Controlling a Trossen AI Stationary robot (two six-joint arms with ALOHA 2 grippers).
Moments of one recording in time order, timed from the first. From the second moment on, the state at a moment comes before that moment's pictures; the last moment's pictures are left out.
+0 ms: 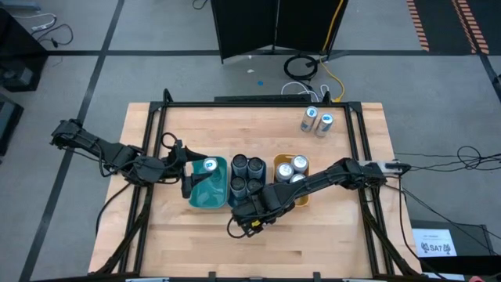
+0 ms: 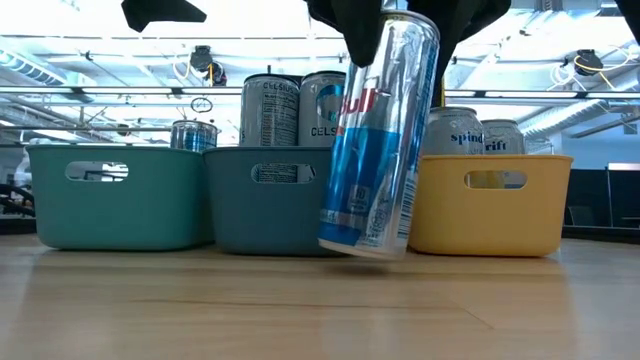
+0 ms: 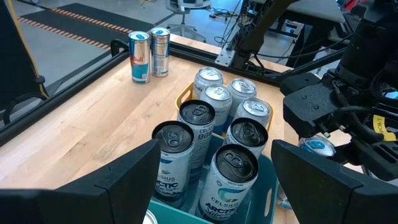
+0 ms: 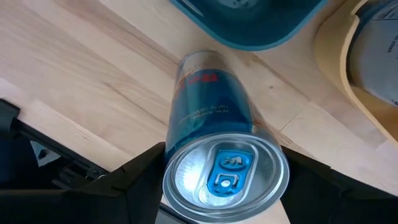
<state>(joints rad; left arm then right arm) -0.42 0.88 0.82 -0.38 -0.59 -0.43 0.34 2.26 2.22 -1.42 -0.13 1.32</state>
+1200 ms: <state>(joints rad) -0.42 0.88 0.82 -0.38 -0.59 -0.43 0.35 2.19 2.22 -1.39 -0.12 1.32</state>
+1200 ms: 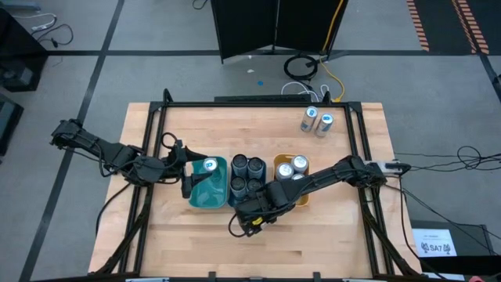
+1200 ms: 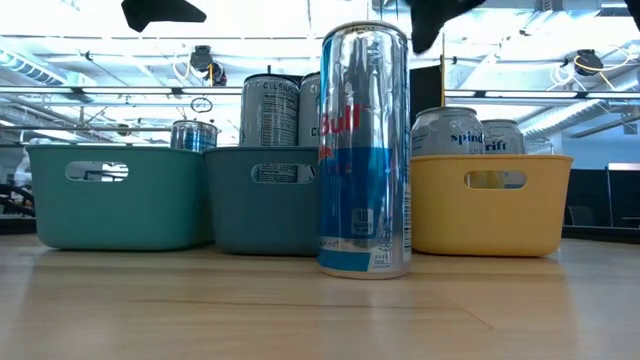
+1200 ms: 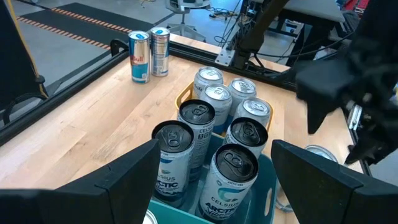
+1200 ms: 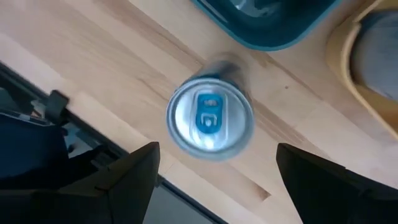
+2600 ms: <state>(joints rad) -0.44 1.81 1.81 -0.87 -0.37 -0.39 0.98 1.24 0.91 -0.65 0.76 1.39</state>
